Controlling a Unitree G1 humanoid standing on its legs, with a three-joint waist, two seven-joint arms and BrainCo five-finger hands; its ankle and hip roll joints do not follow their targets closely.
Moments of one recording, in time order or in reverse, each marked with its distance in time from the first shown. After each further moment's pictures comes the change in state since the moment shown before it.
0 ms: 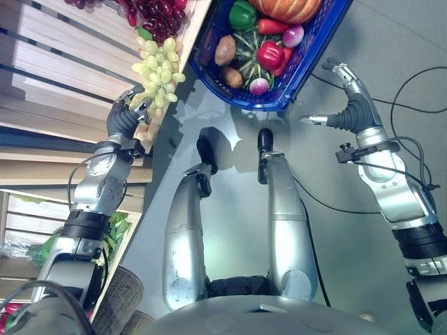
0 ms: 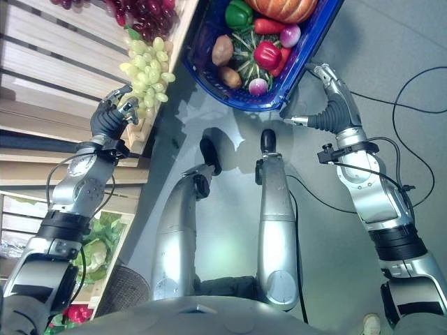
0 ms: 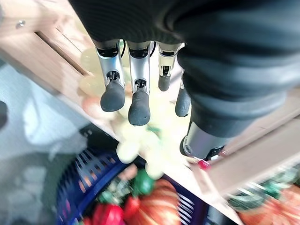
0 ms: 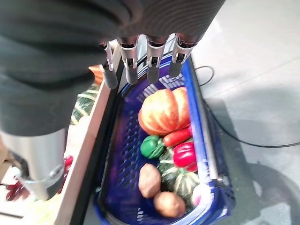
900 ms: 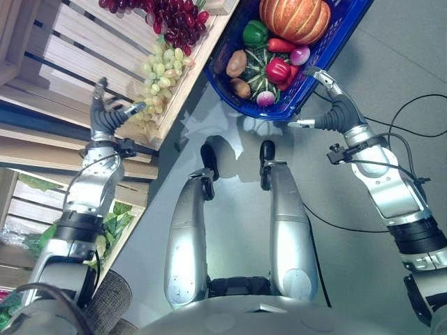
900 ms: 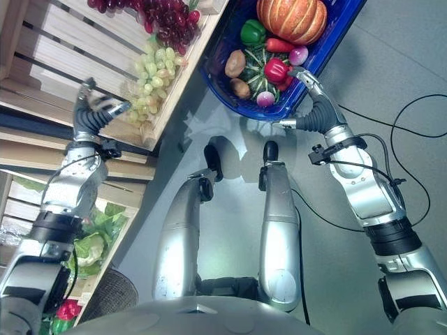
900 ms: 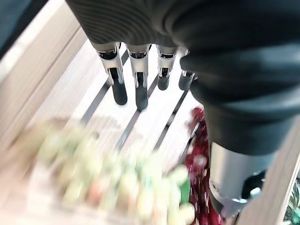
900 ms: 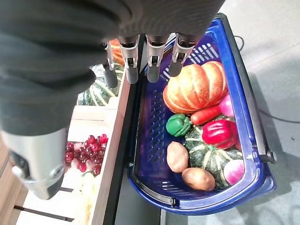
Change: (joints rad) left arm -0.069 0.084 -0.015 0.058 0.584 0.031 0.476; right arm -0.060 -0.022 0.080 -0.003 0.117 0.056 0.079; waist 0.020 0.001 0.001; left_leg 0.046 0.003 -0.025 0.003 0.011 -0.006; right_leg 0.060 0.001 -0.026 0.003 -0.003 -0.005
